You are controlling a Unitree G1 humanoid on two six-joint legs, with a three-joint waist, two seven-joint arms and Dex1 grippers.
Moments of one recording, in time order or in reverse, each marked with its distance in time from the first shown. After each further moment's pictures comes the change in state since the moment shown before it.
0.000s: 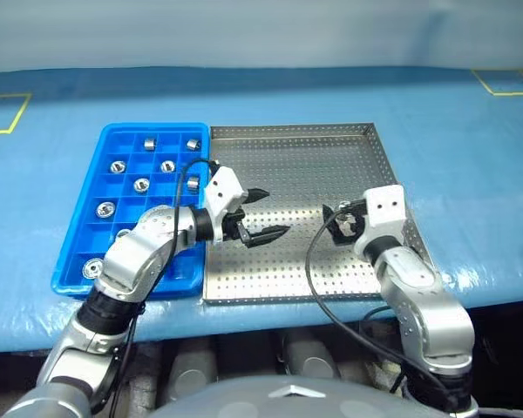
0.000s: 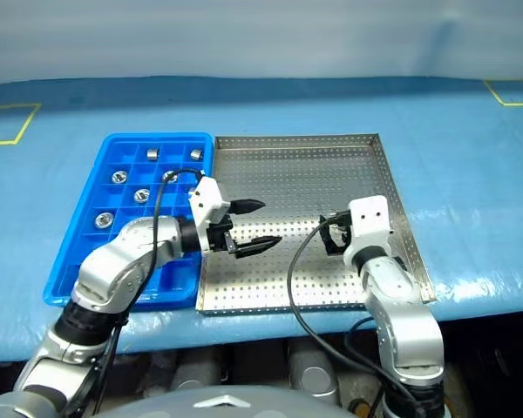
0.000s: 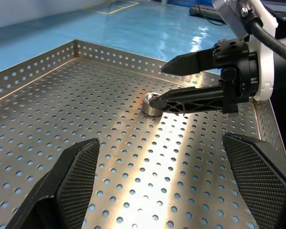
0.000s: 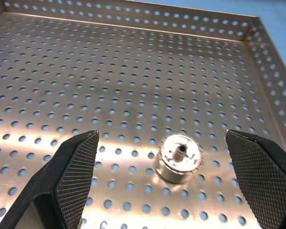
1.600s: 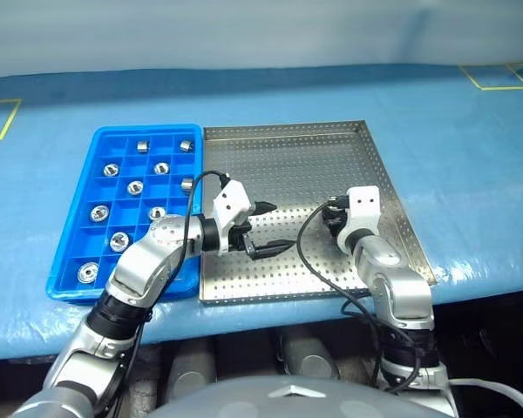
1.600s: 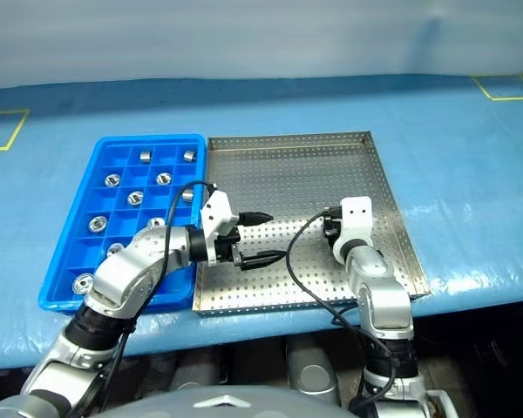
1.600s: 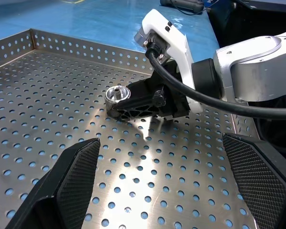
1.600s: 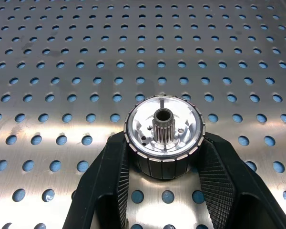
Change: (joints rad) left arm 0.045 -0.023 -0.026 0.021 0.042 -0.034 -0.041; right arm -0.156 0.060 -0.009 0.424 0.006 -0.139 -0.019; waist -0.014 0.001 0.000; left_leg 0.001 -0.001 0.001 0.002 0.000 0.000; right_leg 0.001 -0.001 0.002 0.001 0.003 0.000
